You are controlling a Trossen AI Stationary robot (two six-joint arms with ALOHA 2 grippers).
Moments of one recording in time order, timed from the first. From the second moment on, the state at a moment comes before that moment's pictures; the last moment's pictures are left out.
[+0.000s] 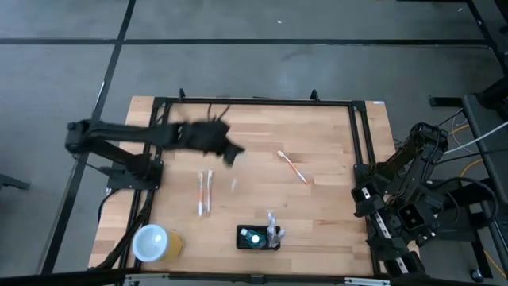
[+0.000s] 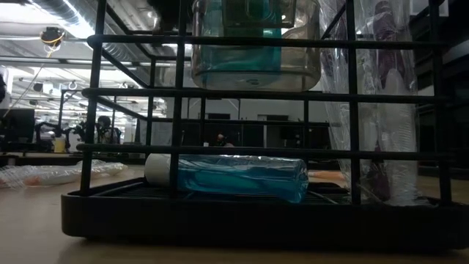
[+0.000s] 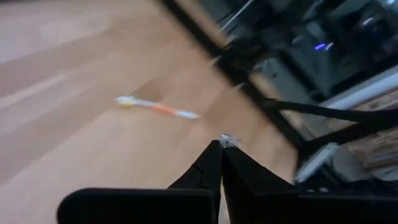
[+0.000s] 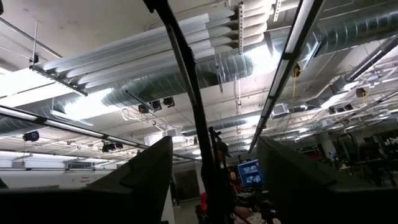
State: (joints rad) left arm 0.00 1.22 1.00 -0.25 -0.14 -0.82; right arm 1.07 1.40 1.14 1.23 0.69 -0.48
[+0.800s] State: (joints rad) left arm -0.85 1.50 1.00 0.52 -1.17 -0.51; right arm 1.07 1.40 1.14 1.22 0.64 -0.40
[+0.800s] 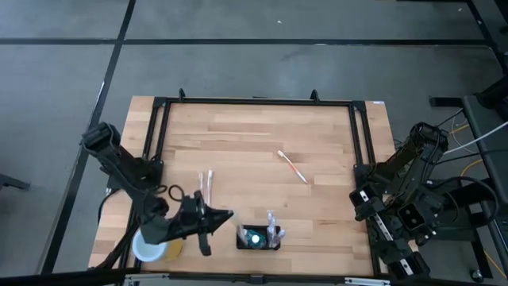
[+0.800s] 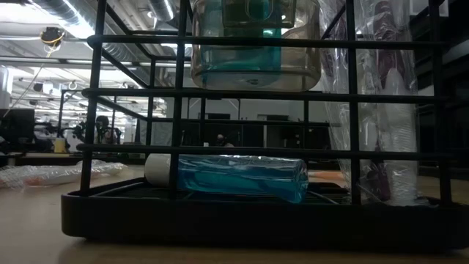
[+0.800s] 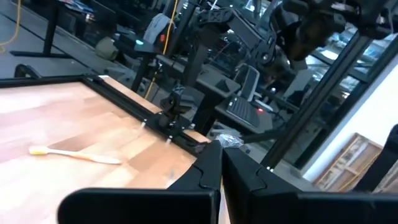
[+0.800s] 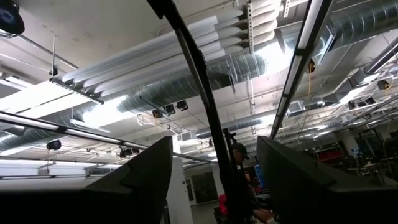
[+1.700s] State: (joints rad) left arm -0.86 1.85 1.00 0.25 -0.96 -1.01; right arm 1.05 1.45 1.14 1.12 0.80 -0.26
